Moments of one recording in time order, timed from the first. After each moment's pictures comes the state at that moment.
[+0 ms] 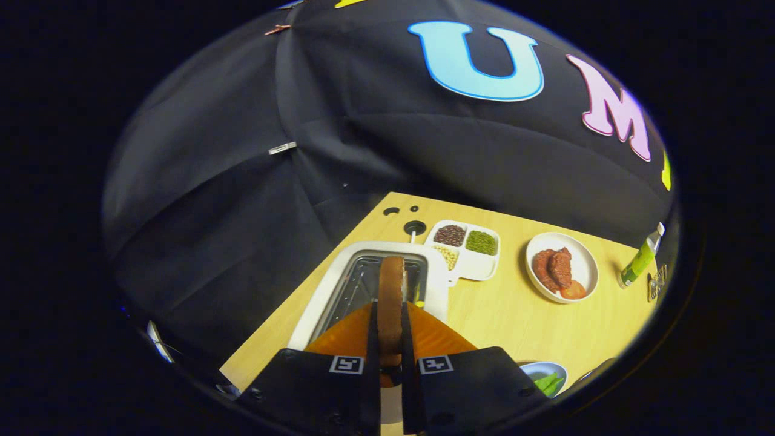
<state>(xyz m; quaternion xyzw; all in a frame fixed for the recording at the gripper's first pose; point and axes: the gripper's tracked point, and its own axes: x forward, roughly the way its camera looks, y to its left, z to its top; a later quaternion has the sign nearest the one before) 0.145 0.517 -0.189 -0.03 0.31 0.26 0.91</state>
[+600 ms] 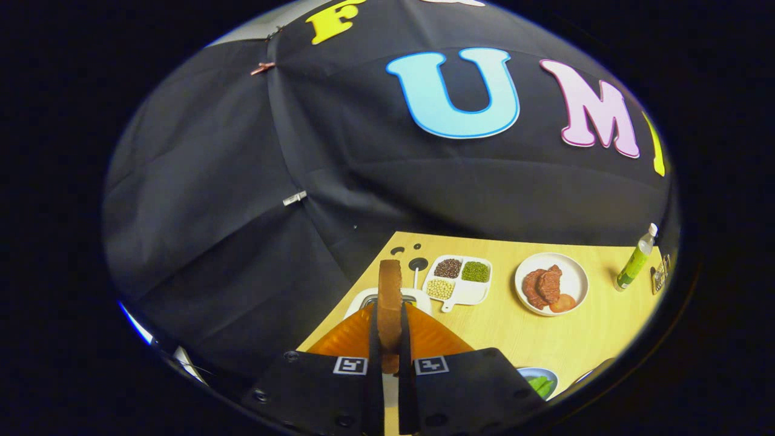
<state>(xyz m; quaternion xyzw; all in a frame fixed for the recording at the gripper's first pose) 0.138 0.475 -0.082 0.05 0.25 0.28 0.93</state>
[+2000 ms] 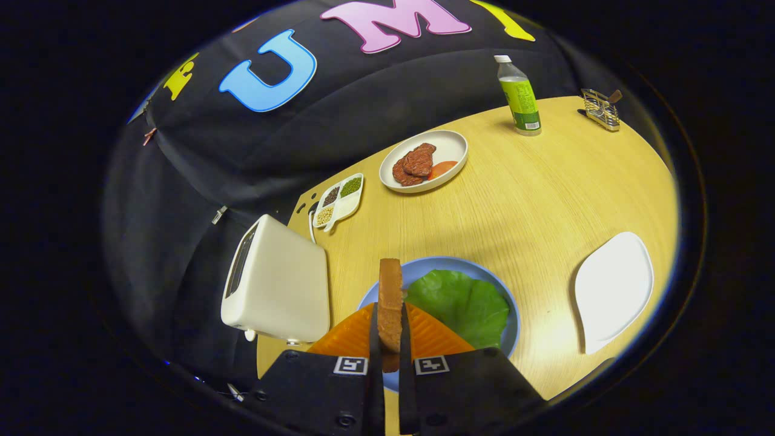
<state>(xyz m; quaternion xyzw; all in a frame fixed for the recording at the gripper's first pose) 0.085 0.264 -0.262 0.21 0.39 0.13 0.89</state>
